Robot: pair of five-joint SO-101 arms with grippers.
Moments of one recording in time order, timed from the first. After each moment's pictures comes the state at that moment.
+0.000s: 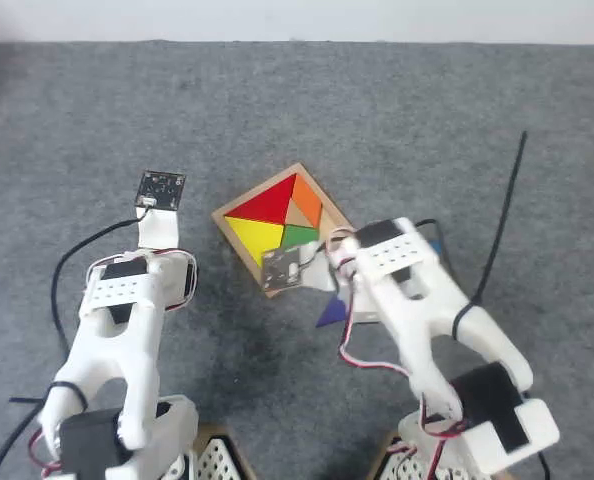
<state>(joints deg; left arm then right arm) -14.7 -19.5 62.3 40.5 -9.7 -28.3 -5.6 36.9 64.5 68.3</state>
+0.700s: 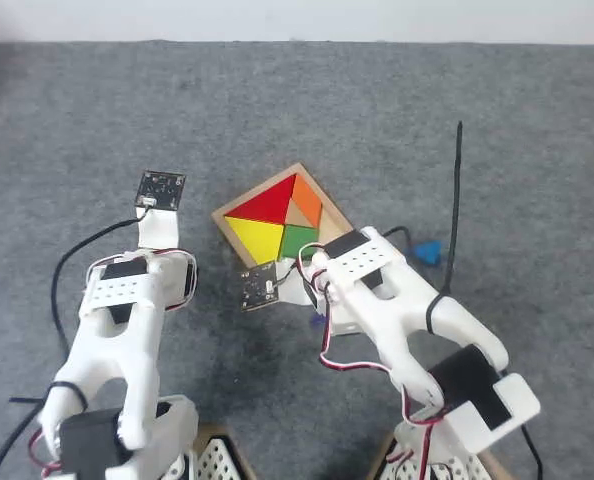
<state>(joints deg) -14.7 -19.5 62.3 40.5 -9.7 -34.6 0.8 36.1 62.0 65.5</state>
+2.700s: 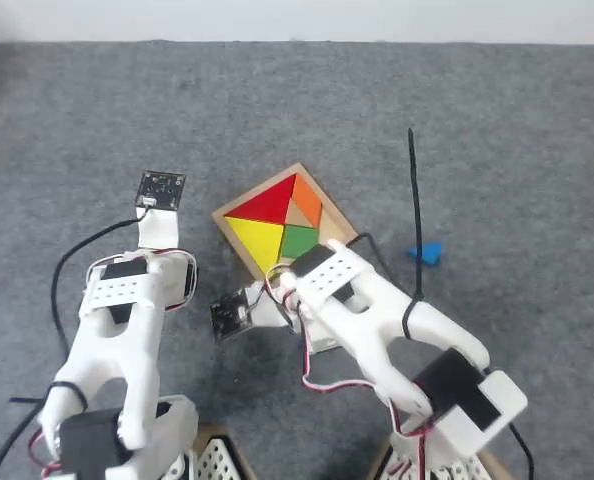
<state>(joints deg) -14.7 -19.5 62.3 40.5 -9.7 -43.0 2.8 32.4 66.8 63.0</state>
